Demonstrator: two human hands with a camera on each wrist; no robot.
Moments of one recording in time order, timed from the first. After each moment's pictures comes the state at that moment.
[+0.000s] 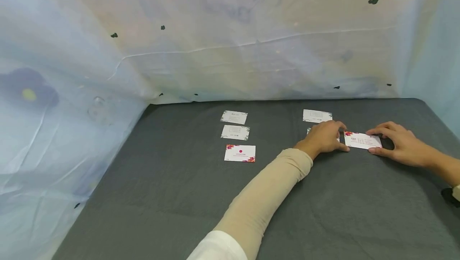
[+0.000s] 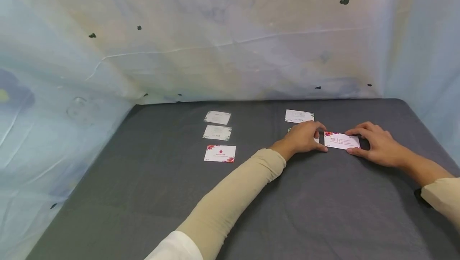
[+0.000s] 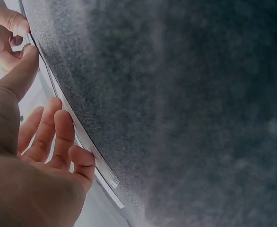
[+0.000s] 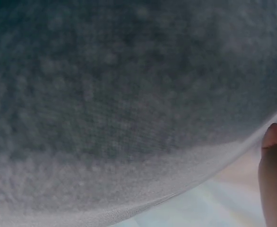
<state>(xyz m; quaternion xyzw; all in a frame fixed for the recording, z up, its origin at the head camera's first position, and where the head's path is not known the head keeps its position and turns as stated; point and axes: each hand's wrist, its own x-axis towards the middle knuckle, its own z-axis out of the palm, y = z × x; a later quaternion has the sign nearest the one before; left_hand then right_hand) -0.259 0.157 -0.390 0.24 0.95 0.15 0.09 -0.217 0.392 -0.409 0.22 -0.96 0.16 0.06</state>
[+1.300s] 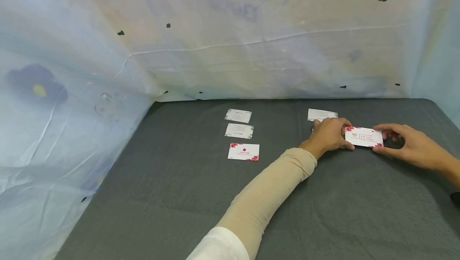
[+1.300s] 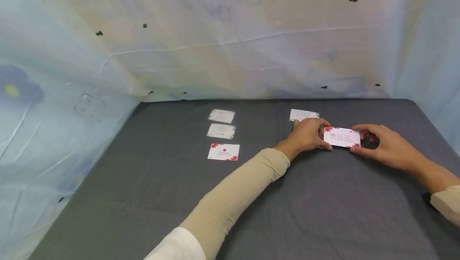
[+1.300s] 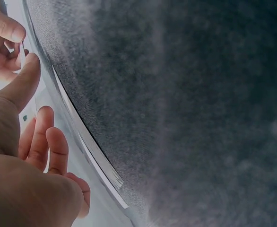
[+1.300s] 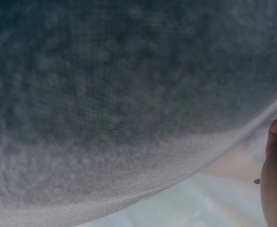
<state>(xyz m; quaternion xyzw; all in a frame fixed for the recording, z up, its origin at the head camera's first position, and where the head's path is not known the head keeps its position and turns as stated) -0.259 0.158 -0.388 0.20 0.97 0.16 0.04 -0.212 0.386 -0.404 0.19 -0.95 0.22 0.09</state>
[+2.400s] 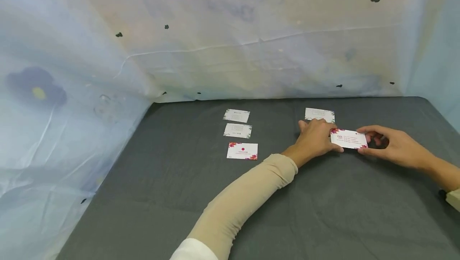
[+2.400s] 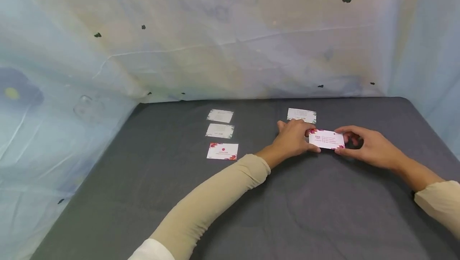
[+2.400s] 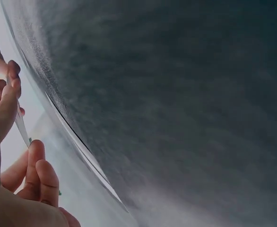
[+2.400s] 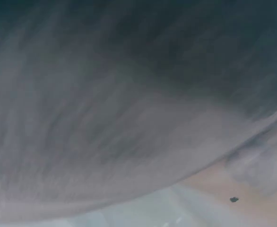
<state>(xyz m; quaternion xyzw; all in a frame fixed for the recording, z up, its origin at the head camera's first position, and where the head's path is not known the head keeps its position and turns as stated) -0.231 0.124 -0.376 0.20 0.97 0.10 0.00 -0.199 0.354 -0.392 0.18 -0.94 0.29 0.04</state>
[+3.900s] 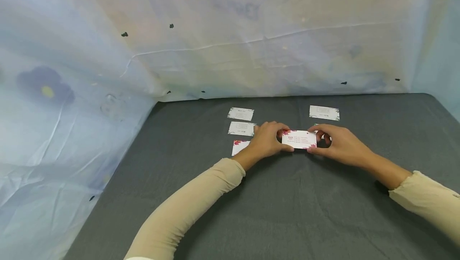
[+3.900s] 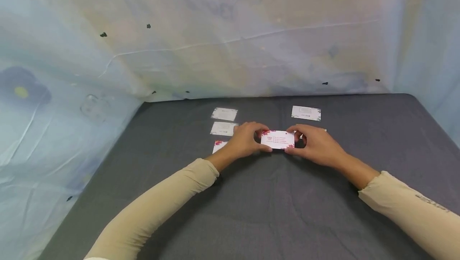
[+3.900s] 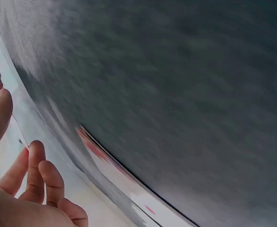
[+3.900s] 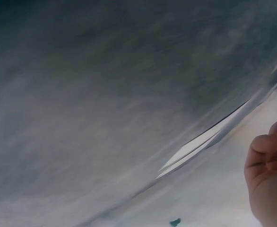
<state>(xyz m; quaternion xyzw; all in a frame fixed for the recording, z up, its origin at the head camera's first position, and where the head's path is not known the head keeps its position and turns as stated) -0.218 -0.019 -0.381 0.19 0.96 0.20 0.00 -0.196 0.221 -0.382 0.27 -0.92 0.27 0.06</state>
